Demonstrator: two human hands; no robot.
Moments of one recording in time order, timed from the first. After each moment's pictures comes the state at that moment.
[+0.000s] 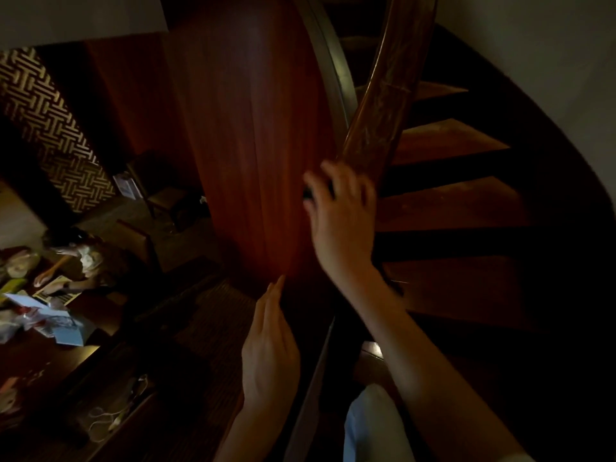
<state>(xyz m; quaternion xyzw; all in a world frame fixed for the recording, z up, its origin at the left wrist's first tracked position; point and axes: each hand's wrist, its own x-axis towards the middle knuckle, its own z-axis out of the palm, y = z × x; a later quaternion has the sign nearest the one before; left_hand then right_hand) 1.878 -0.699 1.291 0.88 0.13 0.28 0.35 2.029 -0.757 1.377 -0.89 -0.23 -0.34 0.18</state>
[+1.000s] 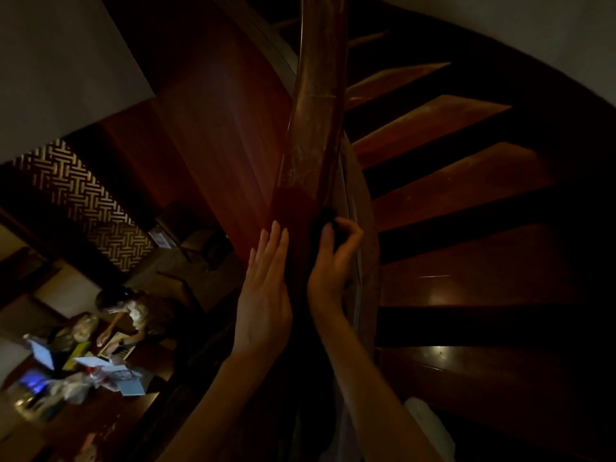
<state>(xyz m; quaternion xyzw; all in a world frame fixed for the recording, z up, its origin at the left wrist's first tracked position) 1.970 -0.696 1.327 0.93 -0.07 0.27 0.23 2.031 -0.777 1.330 -0.64 -0.01 -0.32 0.70</state>
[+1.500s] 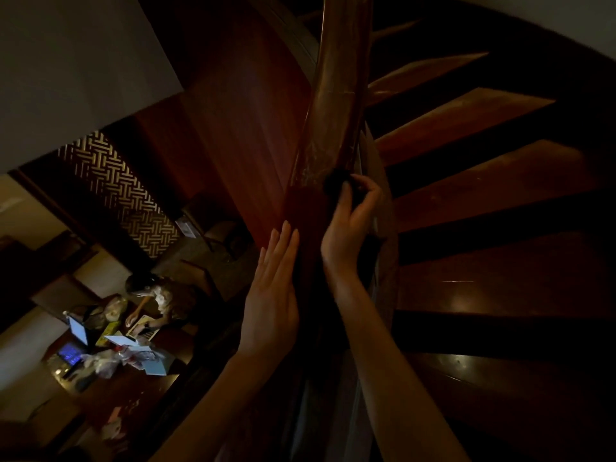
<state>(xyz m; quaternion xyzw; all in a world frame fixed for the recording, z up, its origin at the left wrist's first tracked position) 1.969 -0.698 1.326 0.93 -0.05 0.28 0.22 2.078 -0.780 1.363 -0.54 -0.04 -0.27 0.80</state>
